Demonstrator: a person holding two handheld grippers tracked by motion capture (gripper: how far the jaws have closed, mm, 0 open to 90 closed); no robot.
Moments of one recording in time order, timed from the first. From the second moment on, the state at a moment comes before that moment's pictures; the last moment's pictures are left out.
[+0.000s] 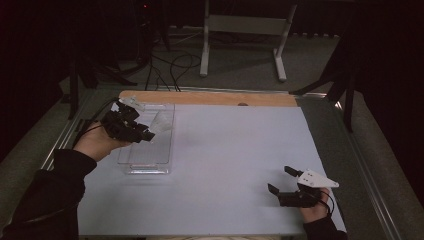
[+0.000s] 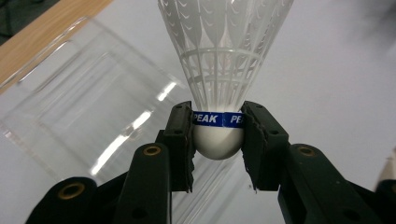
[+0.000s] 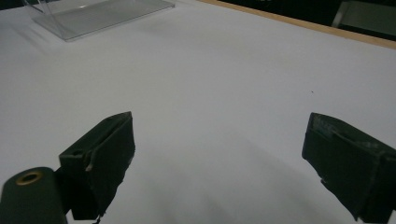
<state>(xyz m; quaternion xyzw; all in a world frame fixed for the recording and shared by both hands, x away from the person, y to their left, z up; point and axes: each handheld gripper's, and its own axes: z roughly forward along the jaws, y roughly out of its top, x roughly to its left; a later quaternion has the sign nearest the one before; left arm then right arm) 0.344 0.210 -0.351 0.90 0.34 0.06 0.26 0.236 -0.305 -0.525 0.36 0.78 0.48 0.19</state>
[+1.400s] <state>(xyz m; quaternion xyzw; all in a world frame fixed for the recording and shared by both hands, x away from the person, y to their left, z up) 0.340 0.280 -0.395 0.84 0.47 0.07 0.26 0.236 -0.303 -0.525 0.35 0.78 0.48 0.19</state>
